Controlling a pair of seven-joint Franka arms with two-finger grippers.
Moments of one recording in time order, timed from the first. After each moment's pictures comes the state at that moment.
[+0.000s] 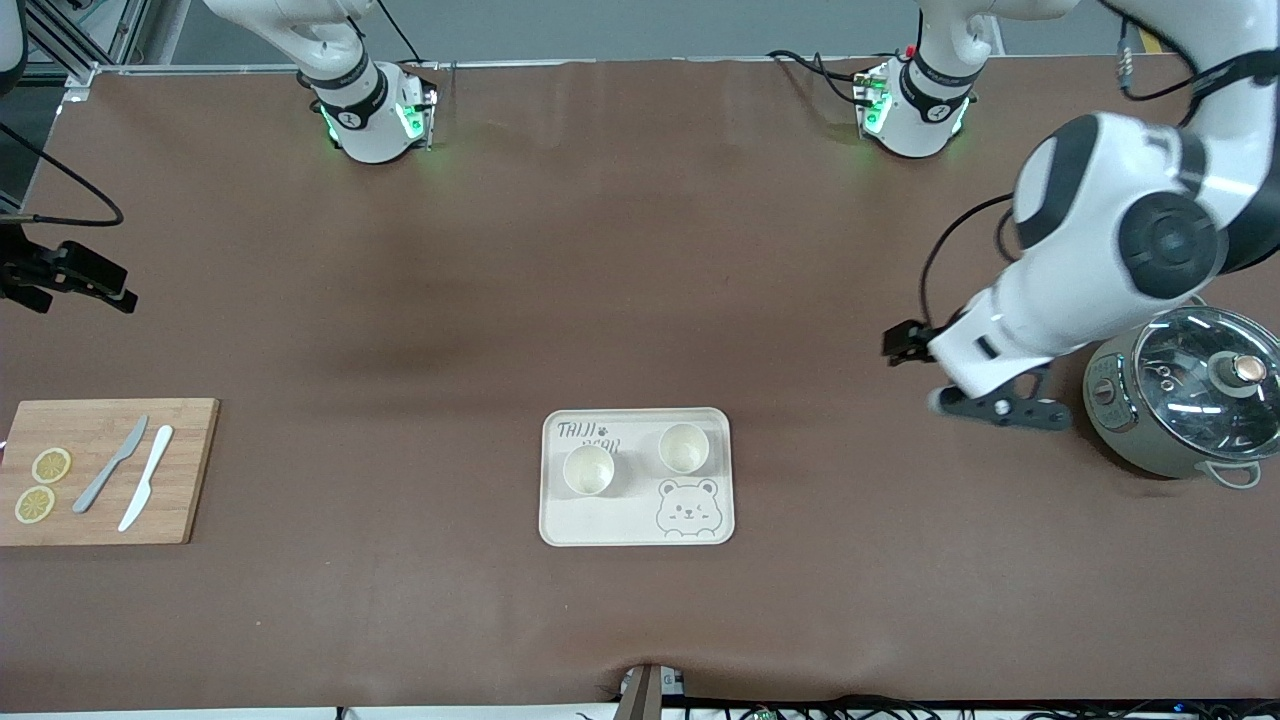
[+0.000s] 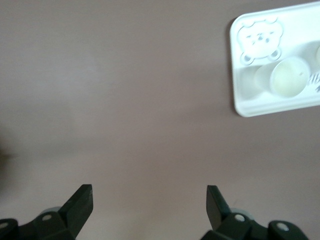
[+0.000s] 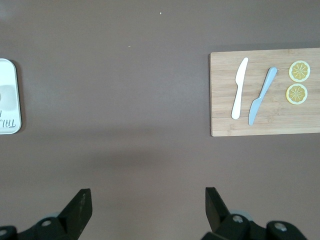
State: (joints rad) left arm -0.24 0.37 -0.09 -1.43 -0.04 1.72 -0.18; right arm 0.00 0.01 -0.11 -1.64 0.02 1.70 -0.09
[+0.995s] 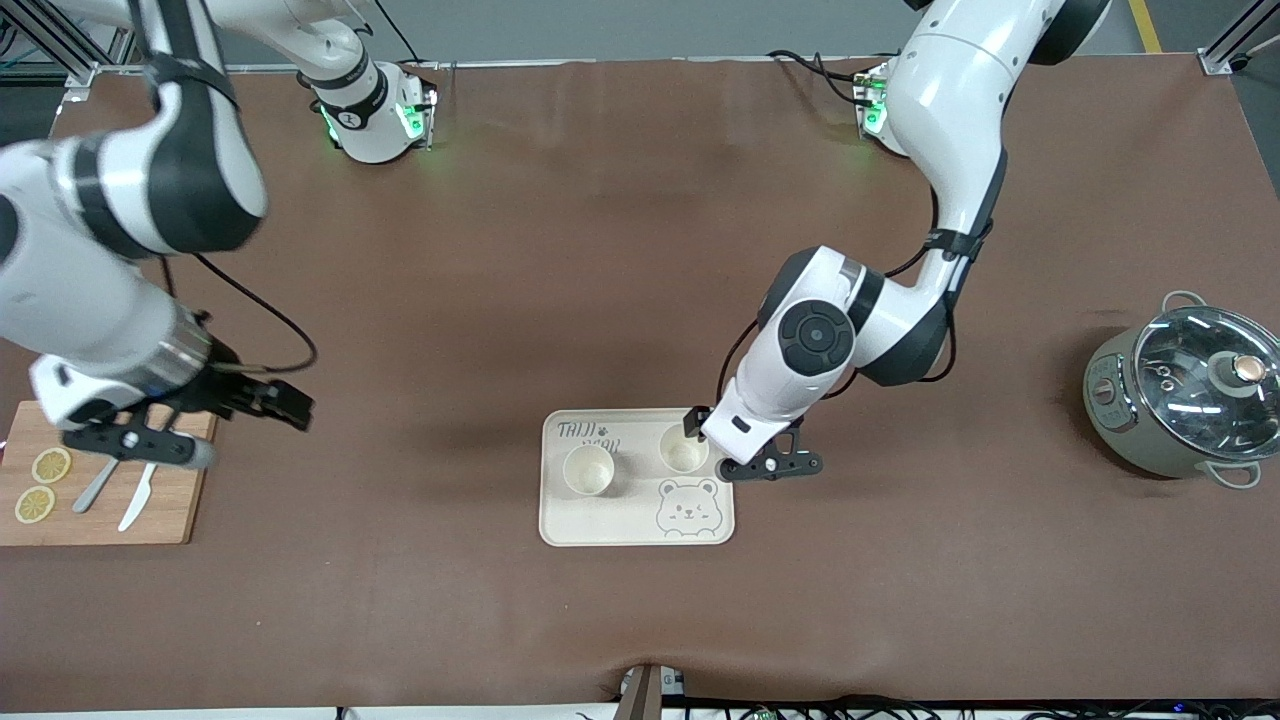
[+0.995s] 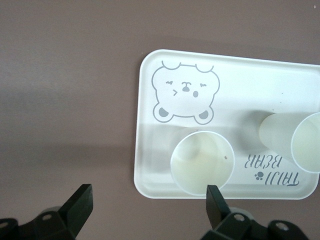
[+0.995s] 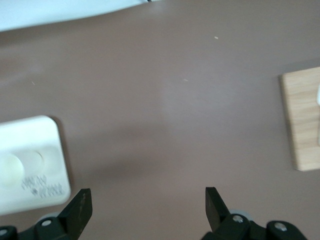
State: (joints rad) left arm -0.48 0.74 -0.09 -1.31 -0.04 2.14 -0.61; right arm 0.26 0.36 -0.09 -1.45 0.02 1.93 0.37
